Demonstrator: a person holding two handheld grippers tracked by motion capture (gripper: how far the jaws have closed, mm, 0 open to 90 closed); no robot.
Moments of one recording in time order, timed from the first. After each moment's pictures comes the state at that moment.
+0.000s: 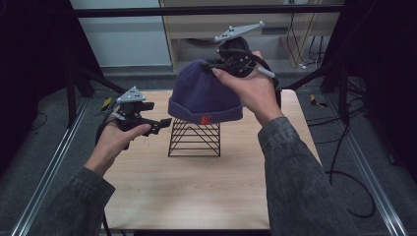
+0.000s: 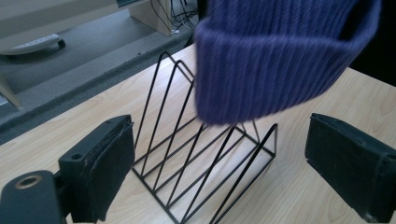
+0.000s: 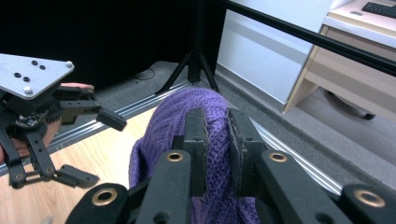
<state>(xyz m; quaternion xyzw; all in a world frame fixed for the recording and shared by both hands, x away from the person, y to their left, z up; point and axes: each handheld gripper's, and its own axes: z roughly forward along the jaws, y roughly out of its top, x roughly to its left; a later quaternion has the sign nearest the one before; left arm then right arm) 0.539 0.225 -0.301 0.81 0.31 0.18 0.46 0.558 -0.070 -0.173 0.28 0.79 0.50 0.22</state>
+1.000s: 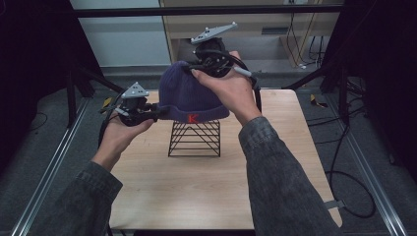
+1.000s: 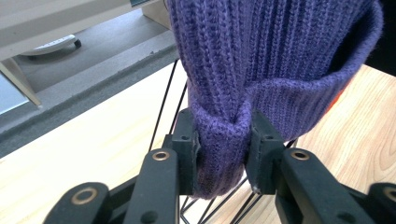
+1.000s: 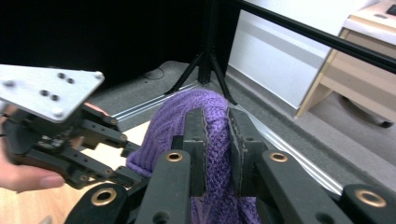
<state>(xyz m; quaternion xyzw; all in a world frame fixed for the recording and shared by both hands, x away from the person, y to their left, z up) 0.548 0.223 -0.298 0.81 0.32 0.20 0.44 0.566 -0.027 -0.178 0.26 0.80 0.50 0.21</state>
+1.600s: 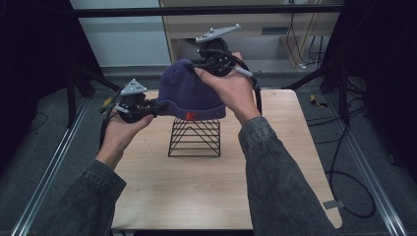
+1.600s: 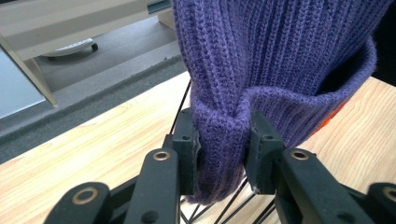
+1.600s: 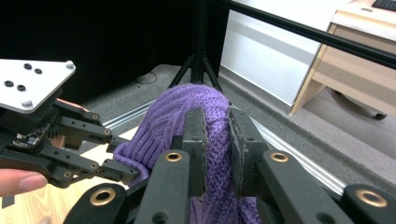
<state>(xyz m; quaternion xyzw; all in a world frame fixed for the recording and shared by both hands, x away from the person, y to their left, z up) 0.553 0.223 -0.296 0.79 0.35 0.22 0.45 0.579 -0.033 -0.188 0.29 0.79 0.50 0.21</state>
